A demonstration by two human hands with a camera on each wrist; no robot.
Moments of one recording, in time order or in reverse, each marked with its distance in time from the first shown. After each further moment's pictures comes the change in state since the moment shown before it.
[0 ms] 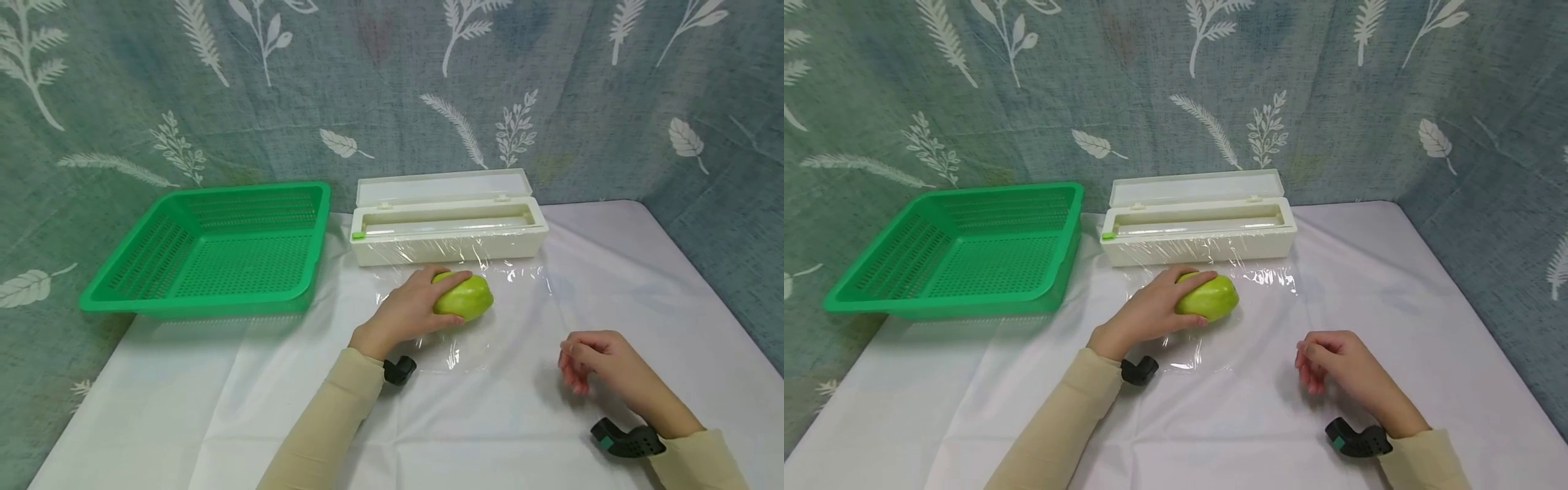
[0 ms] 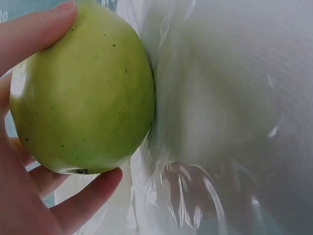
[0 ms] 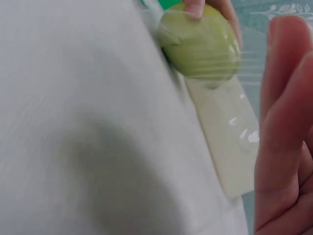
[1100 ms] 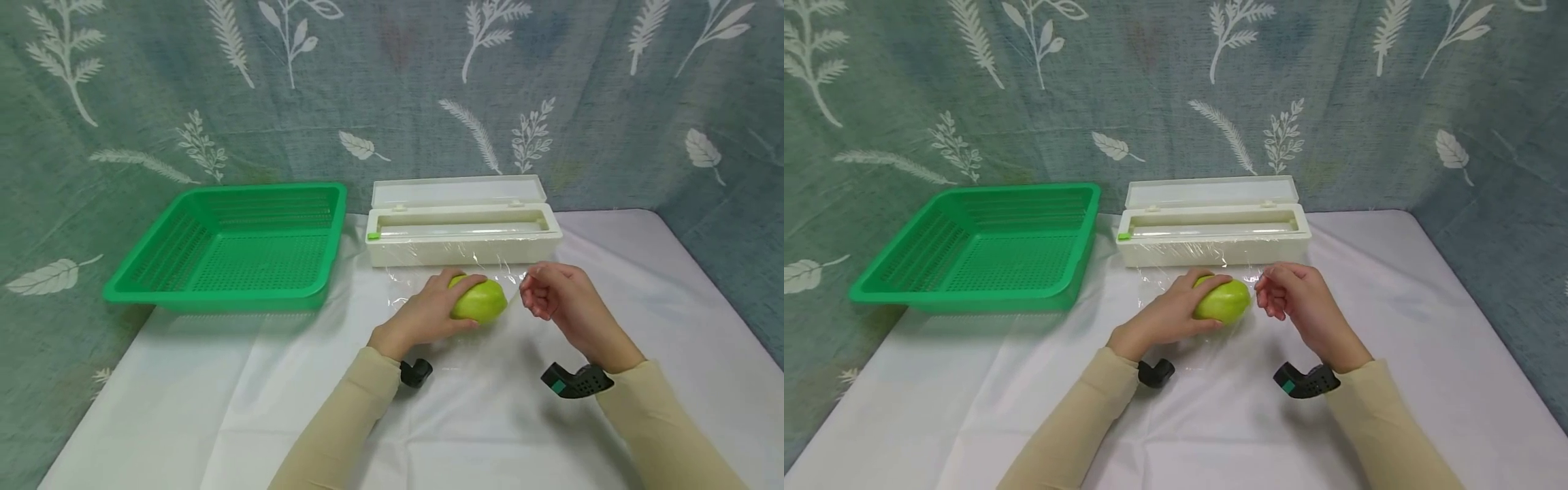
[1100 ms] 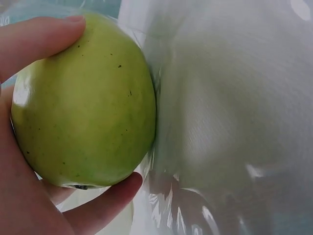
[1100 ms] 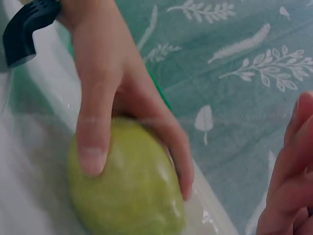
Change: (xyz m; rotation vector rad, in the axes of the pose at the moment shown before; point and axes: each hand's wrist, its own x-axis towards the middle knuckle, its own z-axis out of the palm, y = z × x) left_hand -0.002 0.003 0.006 -0.047 -0.001 0.001; right_hand 0.074 -0.073 0.025 0.486 0.042 -0.157
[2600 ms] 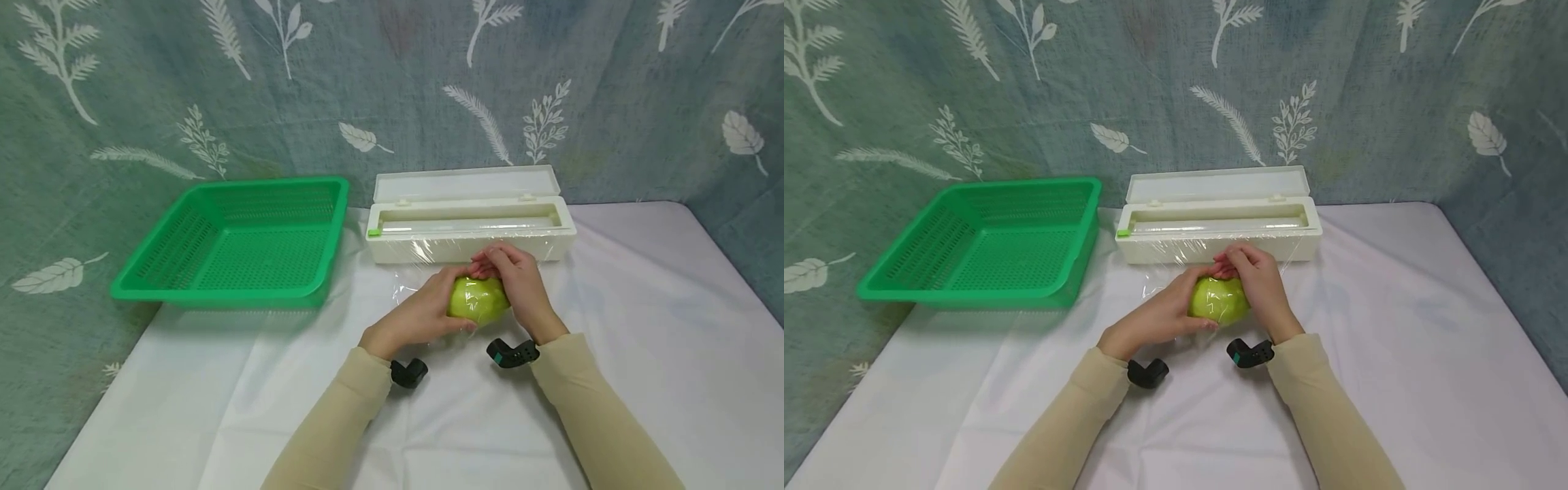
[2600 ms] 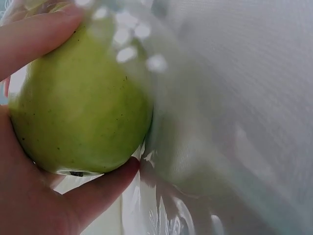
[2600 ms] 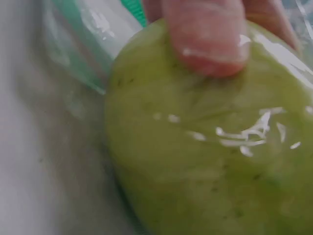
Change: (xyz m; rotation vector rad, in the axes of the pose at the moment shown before) left_hand 0.005 -0.013 0.001 -0.228 -0.009 0.017; right_hand 0.075 0.056 0.023 -0.138 0.210 -0.145
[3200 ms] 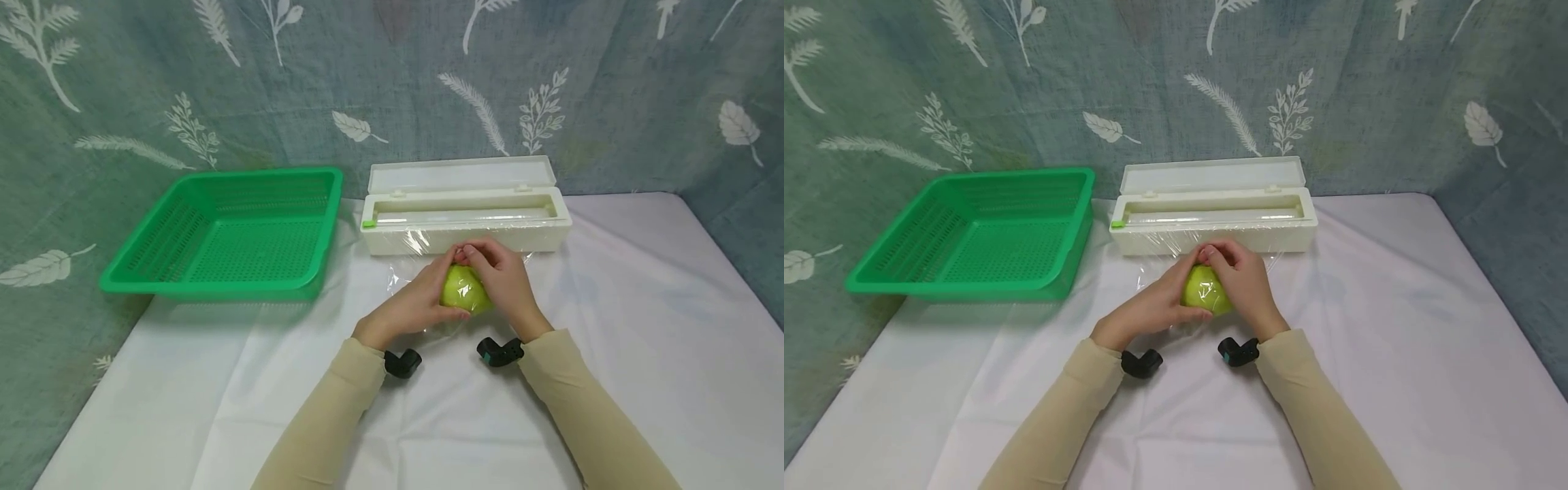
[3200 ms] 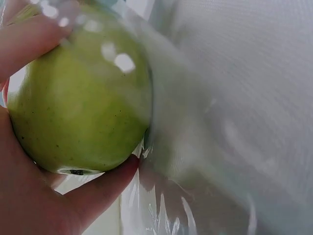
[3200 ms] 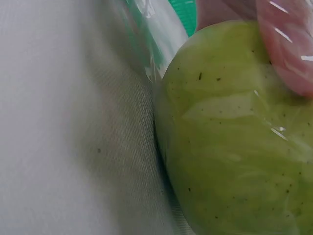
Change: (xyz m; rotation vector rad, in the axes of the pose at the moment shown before) left_hand 0.006 -0.004 -0.003 -0.093 0.029 0.058; right_hand -0.003 0.009 0.008 -0.285 -0.005 -0.099
